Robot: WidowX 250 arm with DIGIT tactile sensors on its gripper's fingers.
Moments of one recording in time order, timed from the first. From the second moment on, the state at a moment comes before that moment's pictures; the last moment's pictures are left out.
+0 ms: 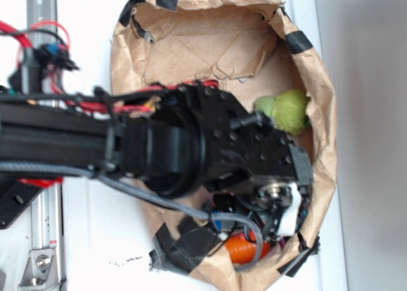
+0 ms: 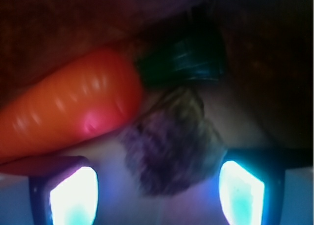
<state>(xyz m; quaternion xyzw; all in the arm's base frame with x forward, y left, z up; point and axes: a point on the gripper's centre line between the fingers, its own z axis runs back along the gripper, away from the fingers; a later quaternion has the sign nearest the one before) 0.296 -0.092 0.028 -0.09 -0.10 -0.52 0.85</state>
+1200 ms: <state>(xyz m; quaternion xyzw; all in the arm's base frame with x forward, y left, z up) 0.256 0.022 0.120 0.01 -0.05 -0.18 0.98</state>
